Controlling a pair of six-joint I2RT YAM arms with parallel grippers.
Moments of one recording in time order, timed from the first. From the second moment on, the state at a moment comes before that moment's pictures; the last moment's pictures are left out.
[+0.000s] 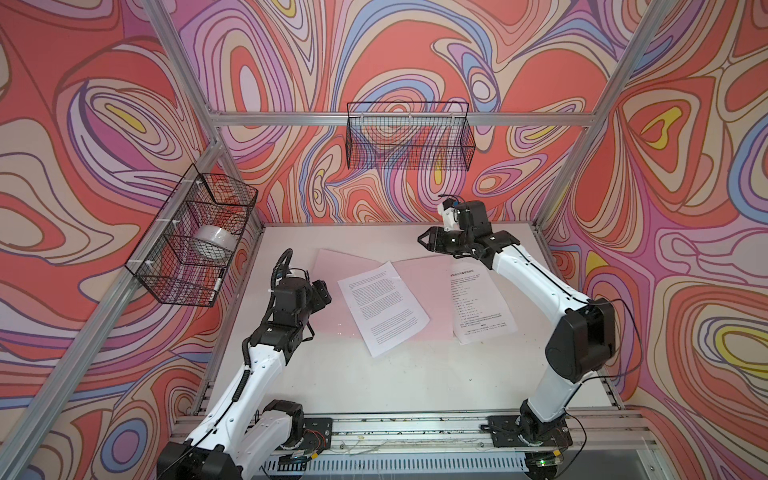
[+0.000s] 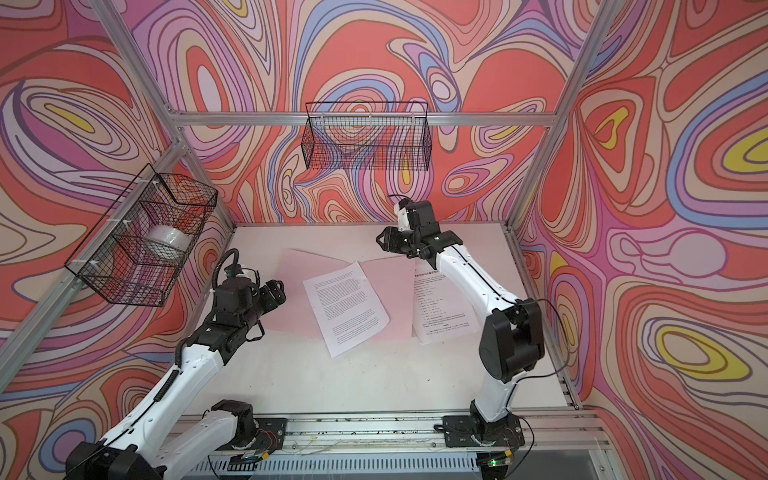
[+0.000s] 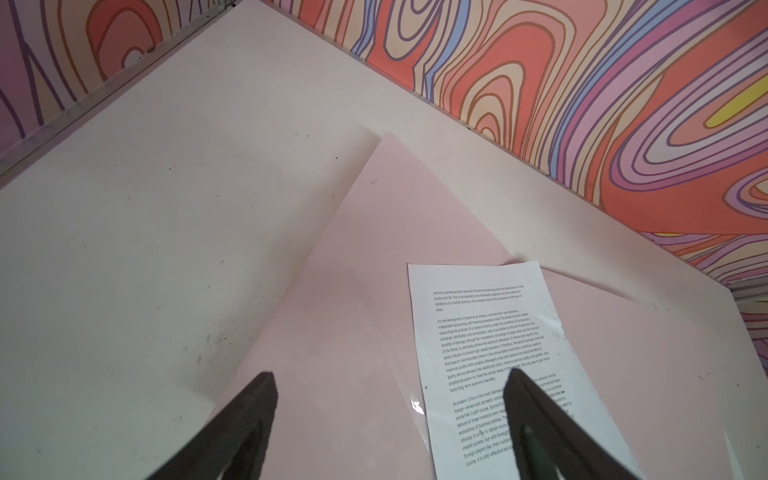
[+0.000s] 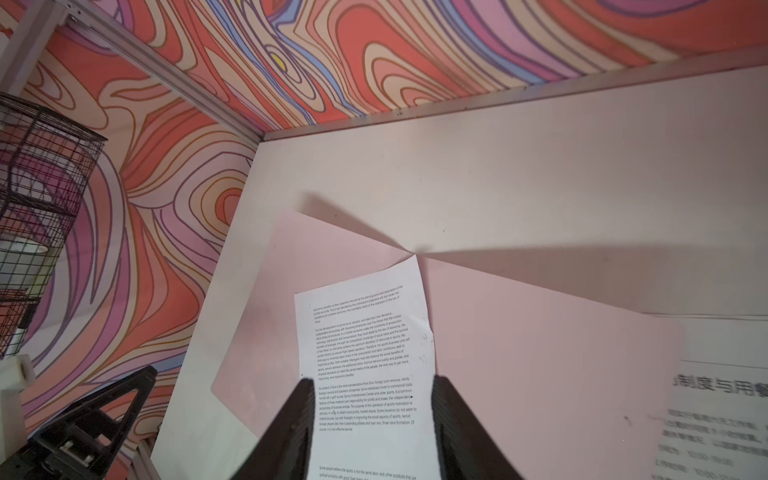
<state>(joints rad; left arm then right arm) -0.16 0.96 0.66 -0.26 -0.16 -0.59 0.38 1.81 1.62 -0.47 -0.35 0.46</state>
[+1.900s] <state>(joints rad) 0.24 1.39 0.63 0.14 0.54 -0.67 0.38 2.02 1.15 -0.16 -0.81 0.49</state>
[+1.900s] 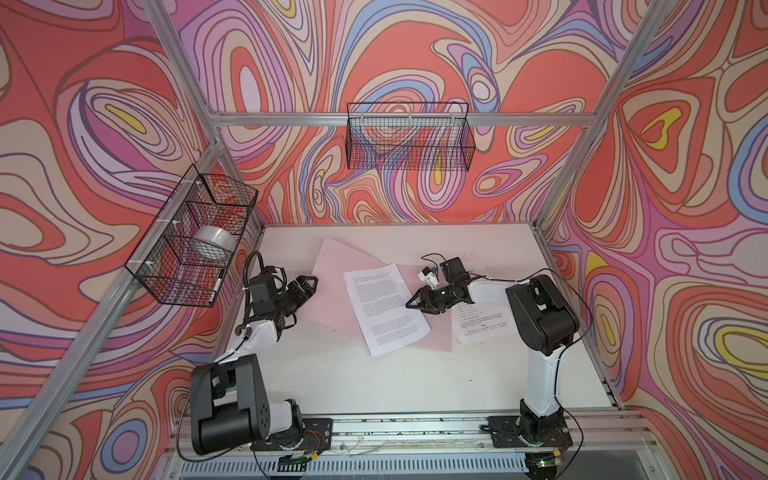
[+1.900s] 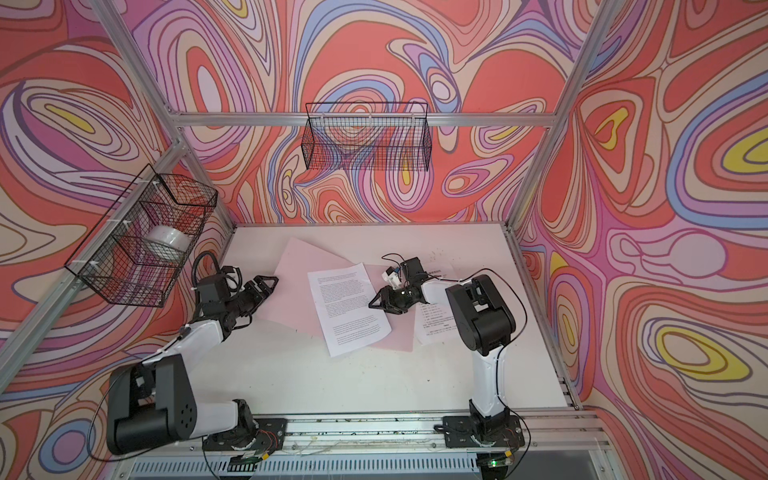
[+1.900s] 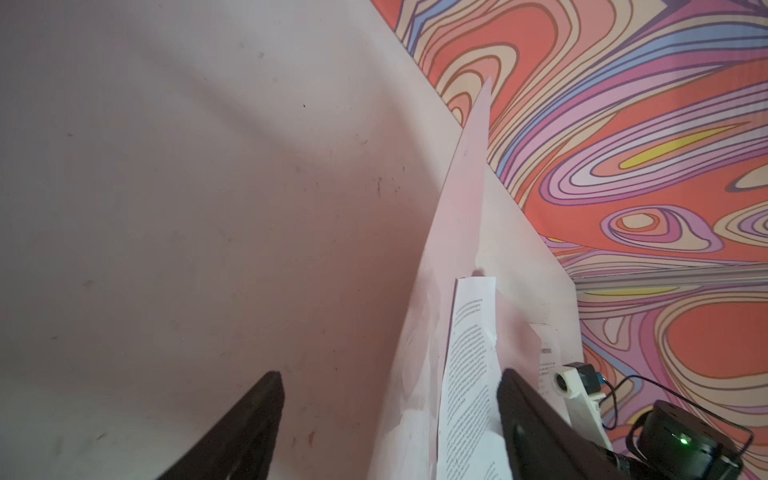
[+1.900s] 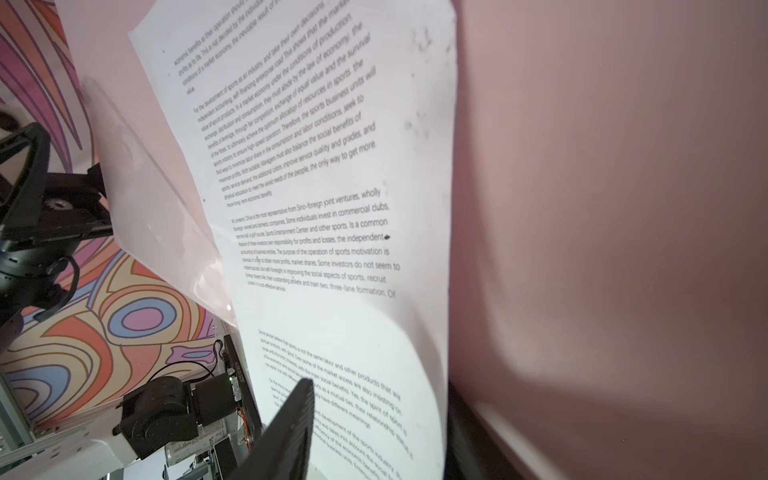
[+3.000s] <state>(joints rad) 0.14 1.18 0.50 0.22 0.58 -0.73 0.38 2.05 1.15 -0.10 -0.86 0.60</state>
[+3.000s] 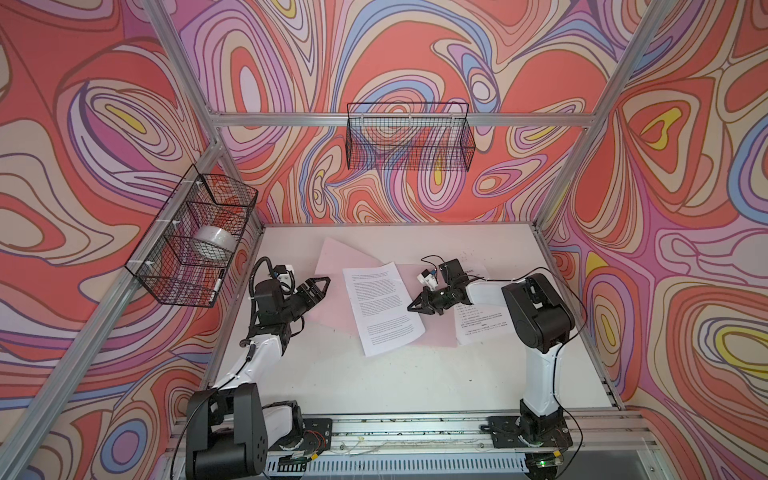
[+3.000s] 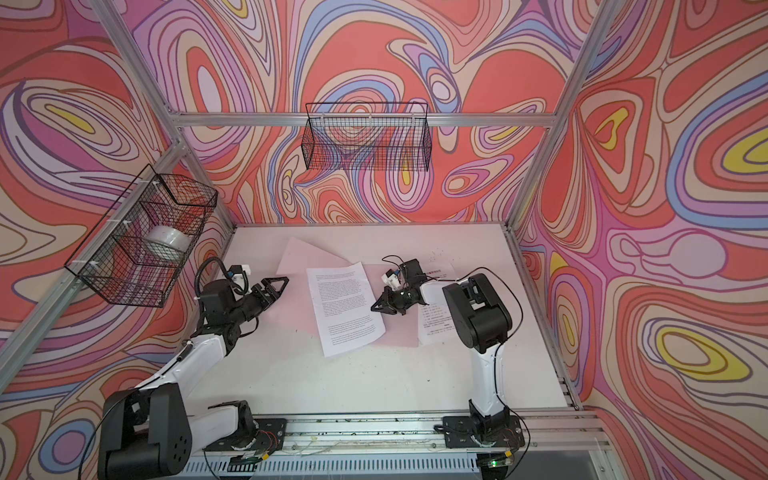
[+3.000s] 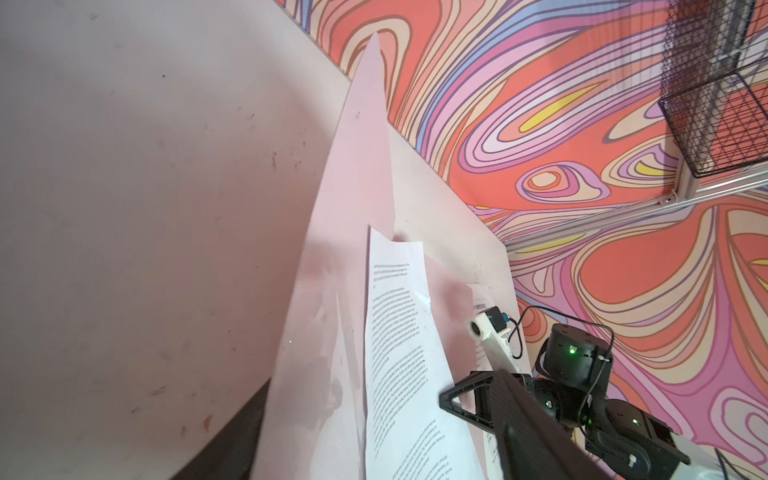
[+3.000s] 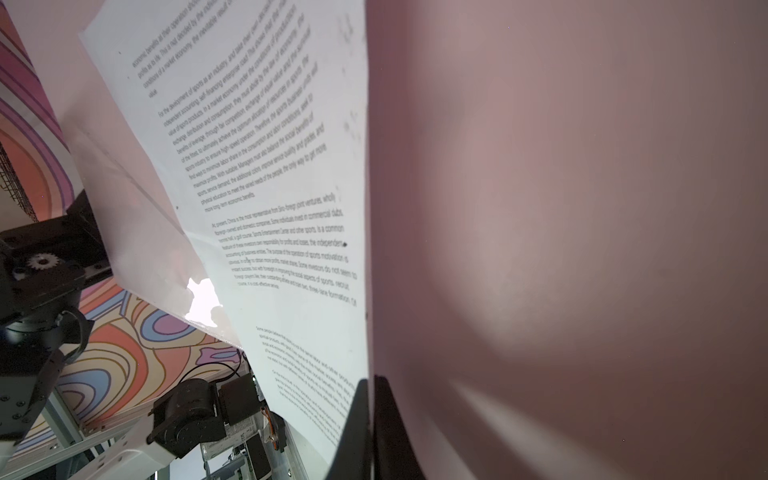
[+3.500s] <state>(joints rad) 0.11 1.20 0.46 0.15 0.53 -0.71 0.38 2.02 1.16 0.03 -0.64 0.78</state>
